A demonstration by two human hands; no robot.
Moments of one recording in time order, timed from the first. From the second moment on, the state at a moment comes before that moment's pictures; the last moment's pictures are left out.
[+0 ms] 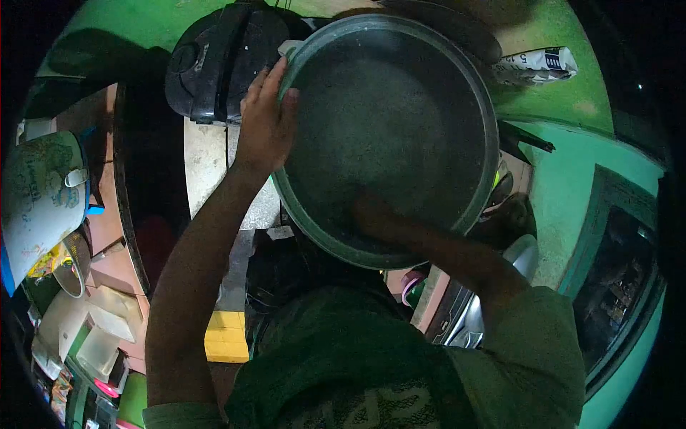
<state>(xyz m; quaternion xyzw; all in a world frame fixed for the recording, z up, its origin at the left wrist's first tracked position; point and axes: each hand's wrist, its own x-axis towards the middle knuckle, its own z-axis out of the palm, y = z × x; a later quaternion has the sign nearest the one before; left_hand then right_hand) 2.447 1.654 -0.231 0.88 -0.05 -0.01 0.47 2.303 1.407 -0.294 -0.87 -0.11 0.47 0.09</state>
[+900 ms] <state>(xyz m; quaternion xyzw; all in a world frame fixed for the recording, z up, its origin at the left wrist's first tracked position) 2.447 1.654 -0.240 0.89 -0.07 0.04 0.44 2.318 1.386 -0.246 -0.85 -0.17 0.50 0.00</state>
